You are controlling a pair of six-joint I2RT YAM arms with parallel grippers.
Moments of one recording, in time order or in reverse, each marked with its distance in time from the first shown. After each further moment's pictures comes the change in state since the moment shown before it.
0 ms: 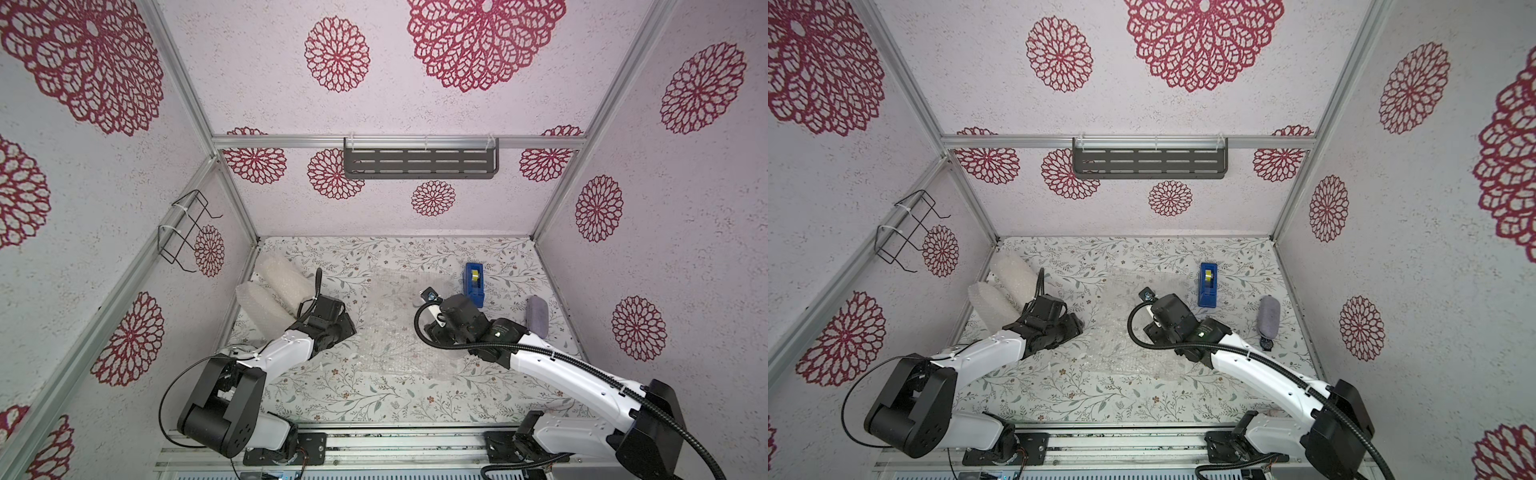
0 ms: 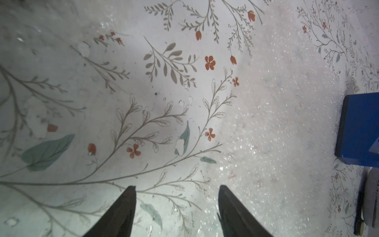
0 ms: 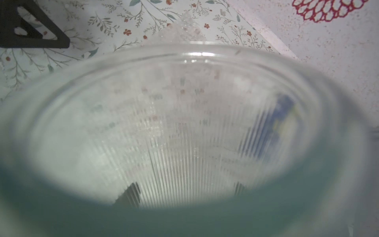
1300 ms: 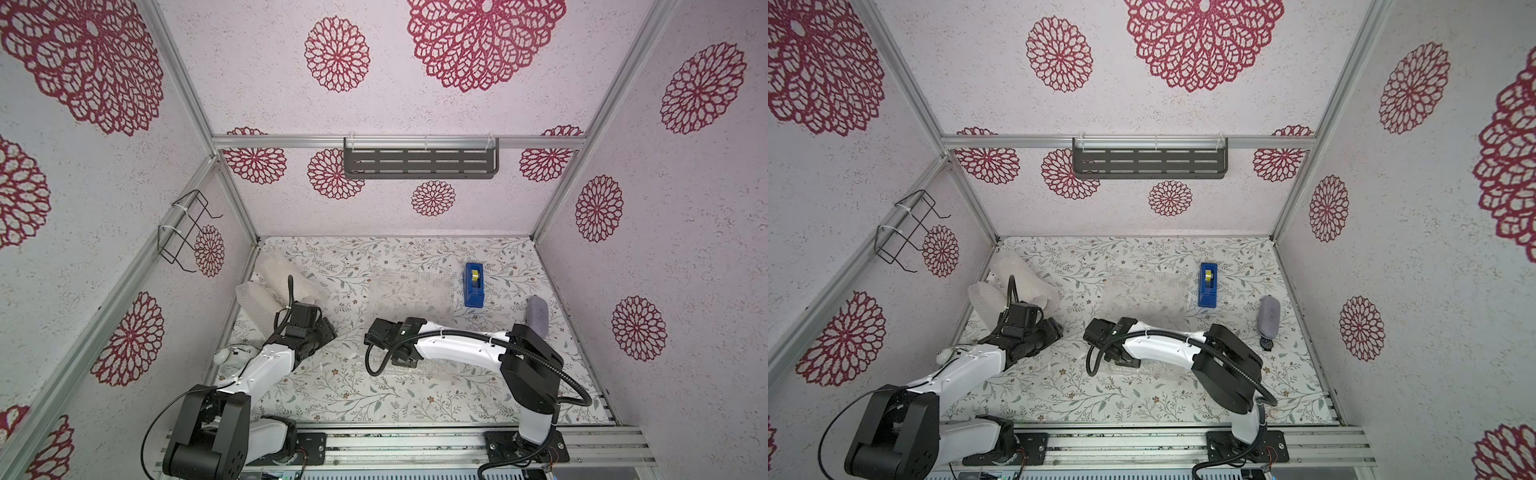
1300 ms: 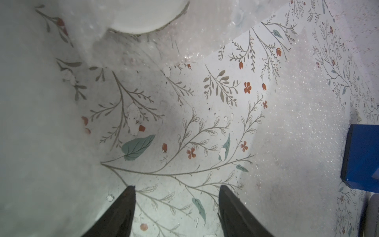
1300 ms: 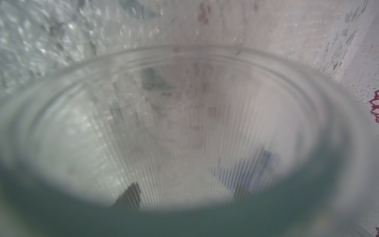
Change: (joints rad) left arm 0.179 -0.156 -0.111 -0.018 0.029 0.055; right arm 0.239 0.642 0.390 -0.299 0.198 -0.280
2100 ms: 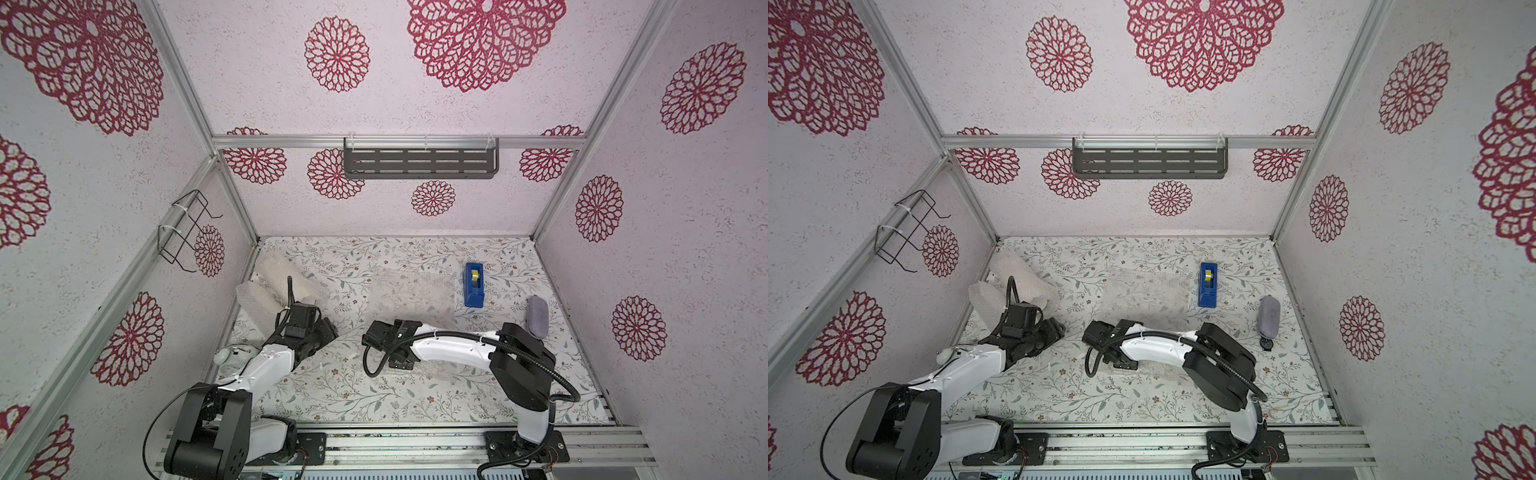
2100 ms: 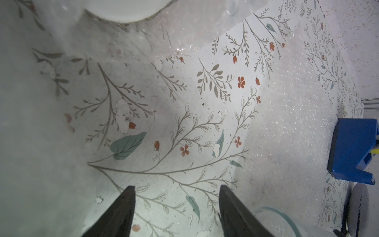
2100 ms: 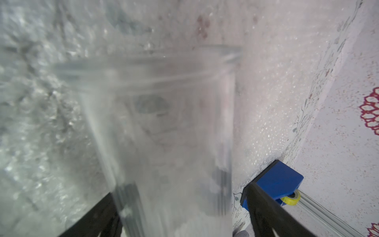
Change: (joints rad) left arm 0.011 0.011 -0.010 0.029 0.071 0.000; right arm 0.000 0.023 -0.034 0.094 0.037 -0.015
